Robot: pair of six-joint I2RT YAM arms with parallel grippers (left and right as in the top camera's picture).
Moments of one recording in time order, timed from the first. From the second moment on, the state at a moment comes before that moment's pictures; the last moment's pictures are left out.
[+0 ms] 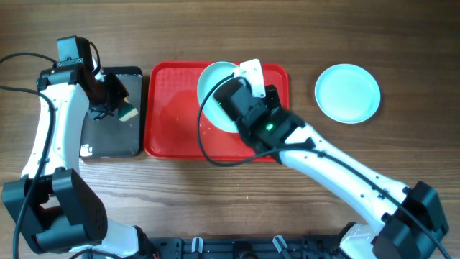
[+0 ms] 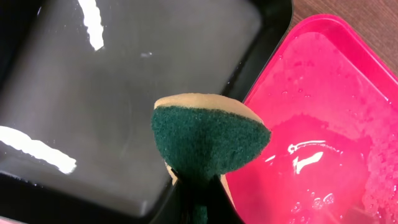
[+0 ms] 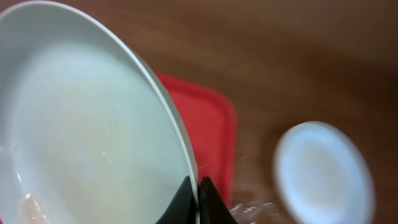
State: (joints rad) left arm 0.19 1.69 1.34 -0.95 0.10 -0.40; right arm 0.81 1.60 1.25 -0.60 0.72 0.30
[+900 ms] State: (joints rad) left arm 0.19 1.69 1.34 -0.95 0.10 -0.40; right arm 1.01 1.60 1.25 -0.62 1.09 0.15
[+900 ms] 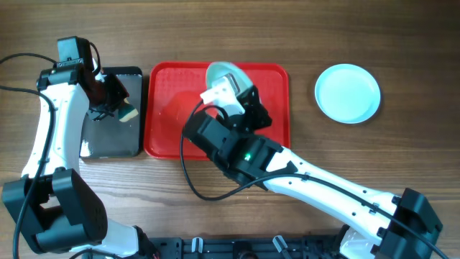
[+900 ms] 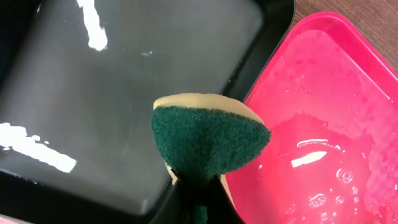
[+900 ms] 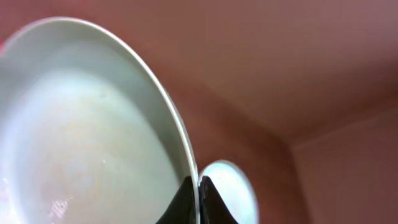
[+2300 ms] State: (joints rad) left arm -0.07 1.69 1.34 -0.91 -0.07 -0.41; right arm -0.32 1.85 1.25 -0.72 -0.03 0.40
